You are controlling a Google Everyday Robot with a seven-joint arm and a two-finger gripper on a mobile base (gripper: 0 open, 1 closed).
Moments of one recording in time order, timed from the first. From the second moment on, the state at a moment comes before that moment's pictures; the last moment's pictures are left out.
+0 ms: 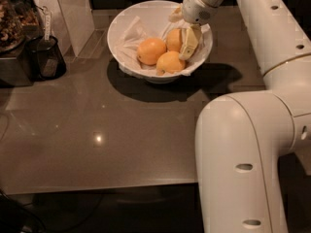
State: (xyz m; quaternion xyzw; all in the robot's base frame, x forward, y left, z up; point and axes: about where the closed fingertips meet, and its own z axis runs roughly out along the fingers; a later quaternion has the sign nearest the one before) arm 0.736 -0.086 0.905 -0.74 0.62 0.06 0.25
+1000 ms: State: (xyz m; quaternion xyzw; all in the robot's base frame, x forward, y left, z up) arm 0.749 -0.117 0.900 -0.75 0.61 0.03 0.25
